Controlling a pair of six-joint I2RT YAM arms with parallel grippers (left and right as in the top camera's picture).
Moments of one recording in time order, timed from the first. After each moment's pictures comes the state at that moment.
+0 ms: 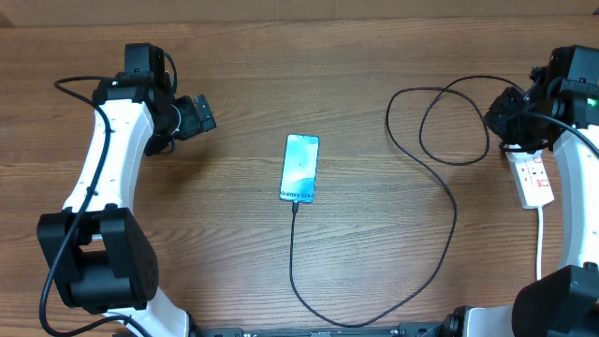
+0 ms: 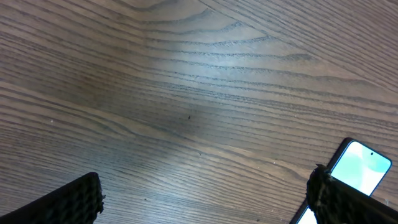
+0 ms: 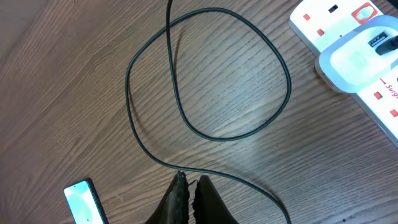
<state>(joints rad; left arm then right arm) 0.05 1.83 1.51 -0.97 0.09 -0.36 -0.26 1.59 1.47 -1.01 -0.20 0.41</state>
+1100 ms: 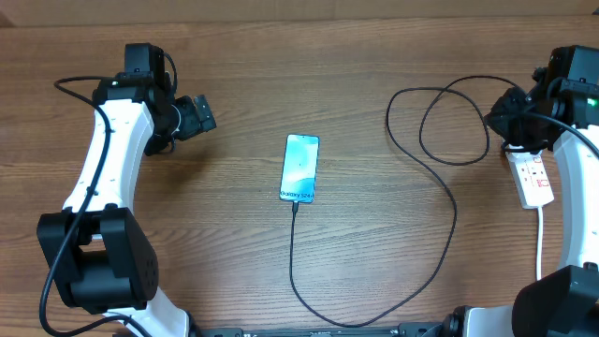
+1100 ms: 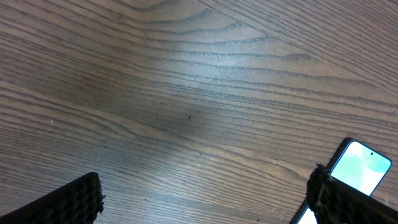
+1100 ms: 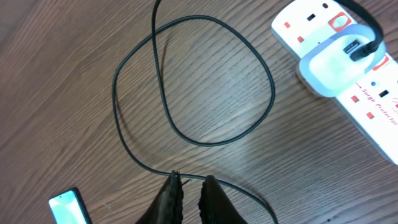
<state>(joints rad) 0.05 1.83 1.51 -0.97 0.09 -0.36 -0.26 1.59 1.47 -1.01 -0.14 0.41</state>
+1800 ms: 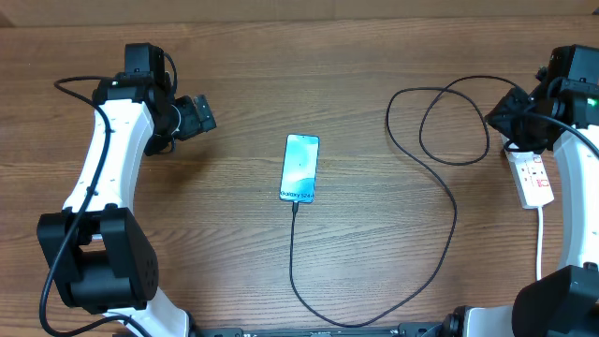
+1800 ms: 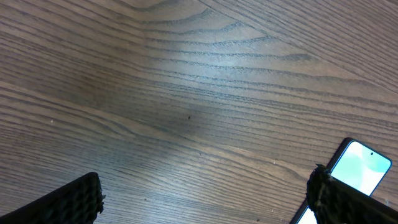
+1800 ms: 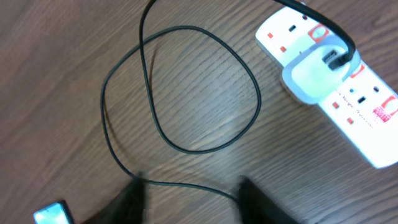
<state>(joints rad) 0.05 1.83 1.51 -0.97 0.09 -0.36 -0.26 1.59 1.47 -1.00 -0.09 0.41</state>
